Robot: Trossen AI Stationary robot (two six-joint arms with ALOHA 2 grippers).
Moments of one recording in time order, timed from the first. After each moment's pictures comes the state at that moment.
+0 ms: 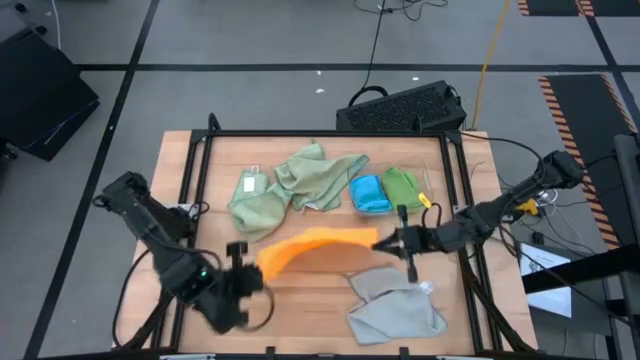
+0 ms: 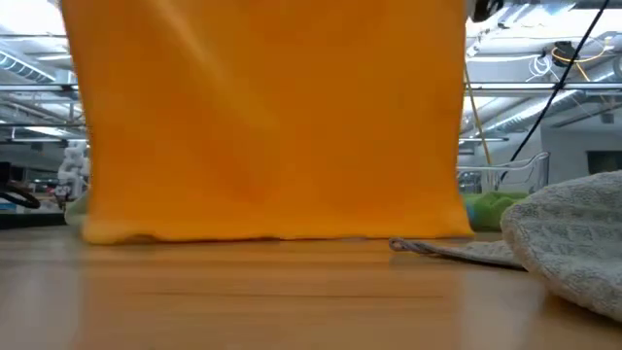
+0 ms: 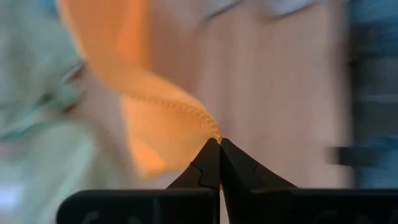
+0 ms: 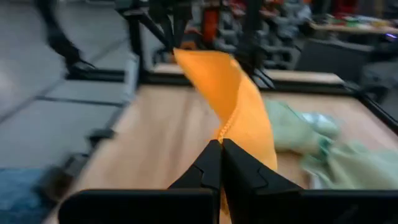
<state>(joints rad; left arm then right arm) -0.78 1.59 1.54 -1.19 -0.45 -0.75 0.53 1.02 0.66 0.10 0.42 0.11</state>
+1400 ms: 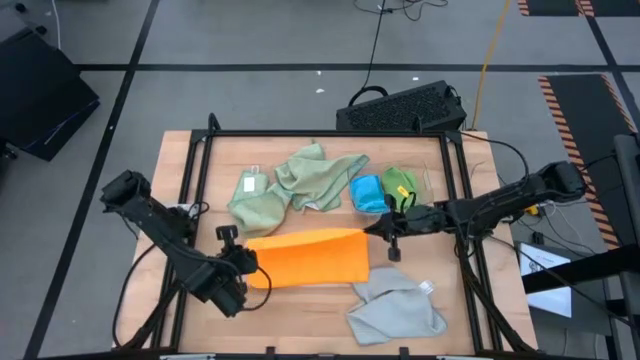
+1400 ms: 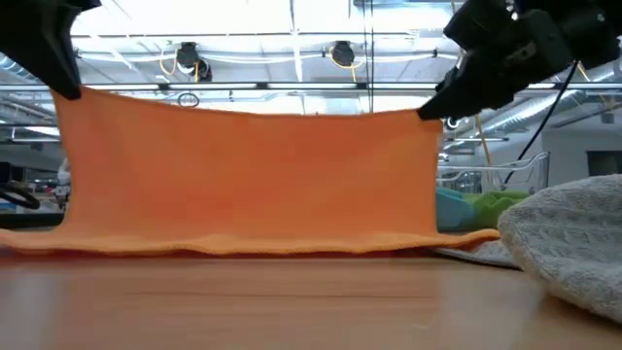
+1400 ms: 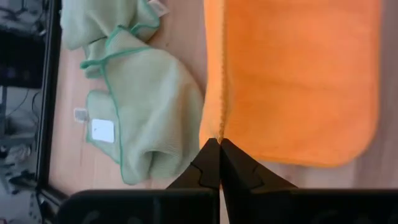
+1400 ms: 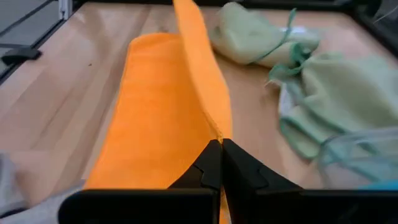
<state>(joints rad) -0.76 1.58 1.19 -1.33 -0.57 -0.88 0.21 1.13 0.42 0.23 0.17 0.07</state>
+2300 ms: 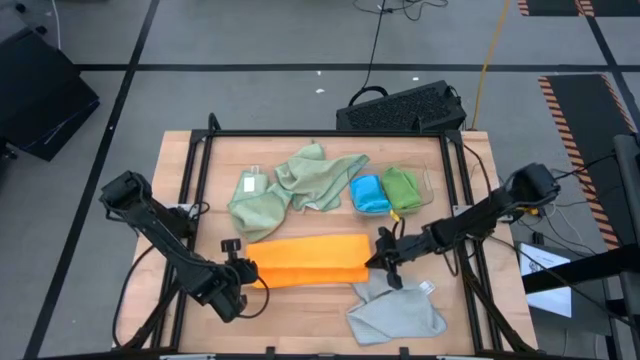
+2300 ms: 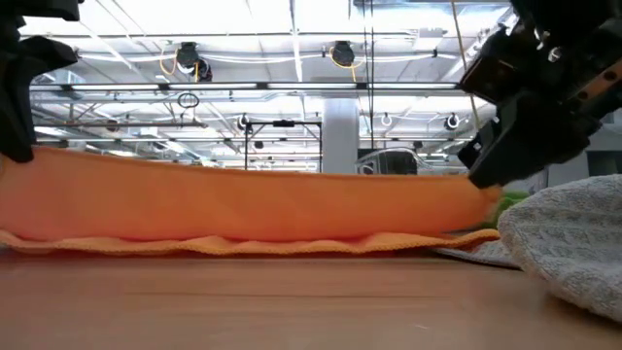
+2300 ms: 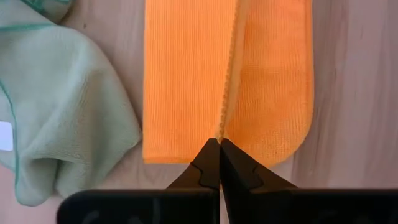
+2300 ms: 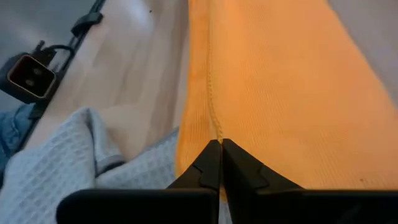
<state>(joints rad) -0.81 1.58 0.99 -0.96 -0.47 -0.89 0.39 1.46 0.36 0.50 0.08 0.45</state>
